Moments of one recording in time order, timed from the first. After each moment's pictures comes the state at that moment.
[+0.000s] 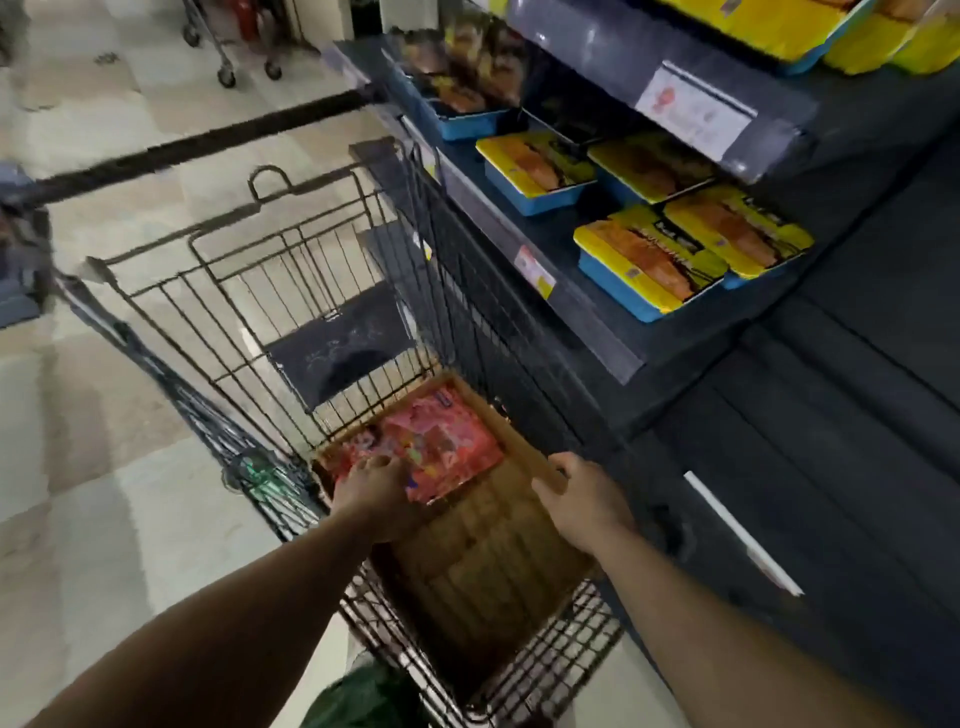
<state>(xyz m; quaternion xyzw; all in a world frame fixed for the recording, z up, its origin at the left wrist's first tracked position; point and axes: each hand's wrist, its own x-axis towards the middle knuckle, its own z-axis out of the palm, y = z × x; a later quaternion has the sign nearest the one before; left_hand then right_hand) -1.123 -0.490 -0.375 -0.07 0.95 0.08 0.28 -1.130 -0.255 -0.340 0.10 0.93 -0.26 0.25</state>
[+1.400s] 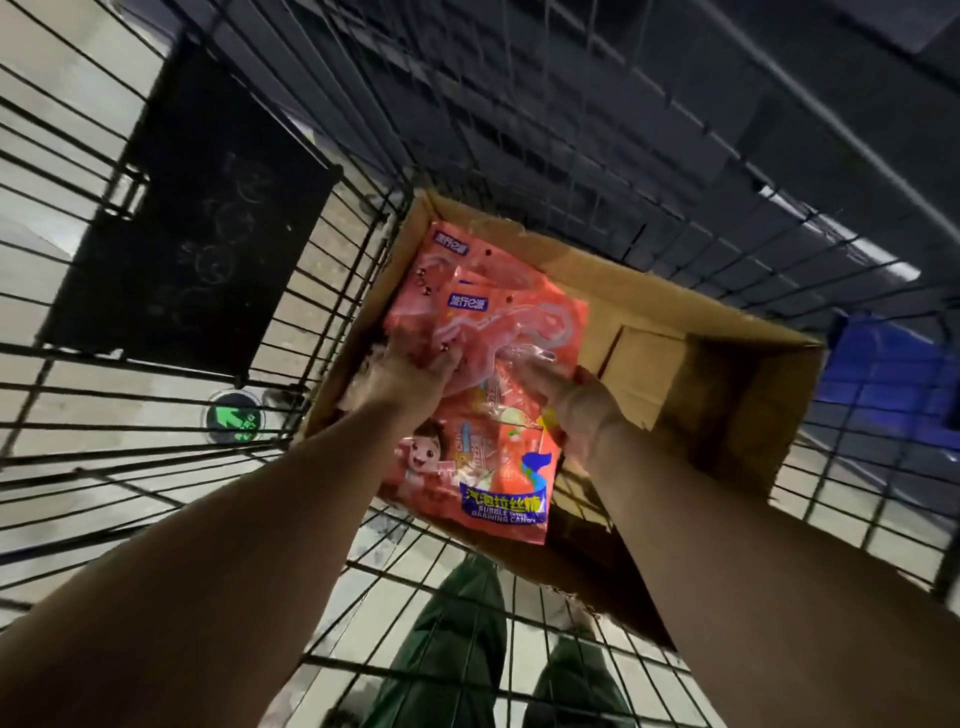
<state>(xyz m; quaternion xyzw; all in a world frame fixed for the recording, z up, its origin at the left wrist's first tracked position) -1.269 -0.560 -0.599 -0.06 0.91 0.16 0.38 -1.186 -0.387 -0.595 0.50 0.47 -0.70 0.22</state>
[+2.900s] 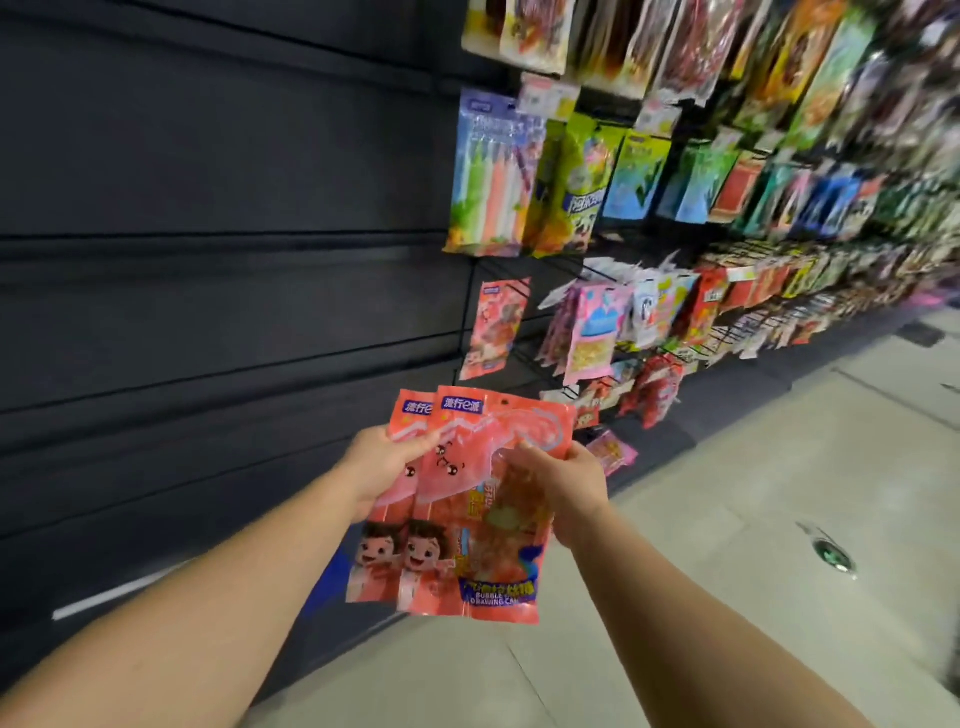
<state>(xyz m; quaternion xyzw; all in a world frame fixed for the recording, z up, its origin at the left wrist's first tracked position) -0.687 0.029 -0.189 0.42 0.53 0.48 0.55 -0.477 0.040 -0.187 0.61 0.40 -0.50 -0.47</state>
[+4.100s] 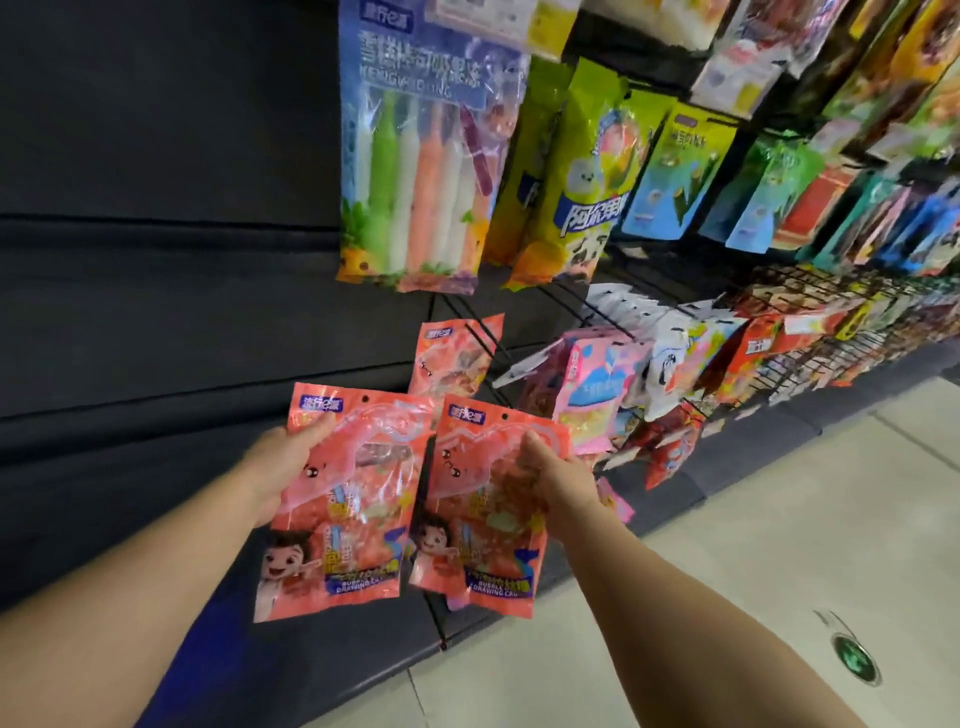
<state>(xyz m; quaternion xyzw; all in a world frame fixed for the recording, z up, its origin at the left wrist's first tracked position) -0.685 0.326 -0.240 0.26 0.67 0.46 0.52 -0.388 0.372 -0.222 0.64 0.36 -0.53 -0.42</state>
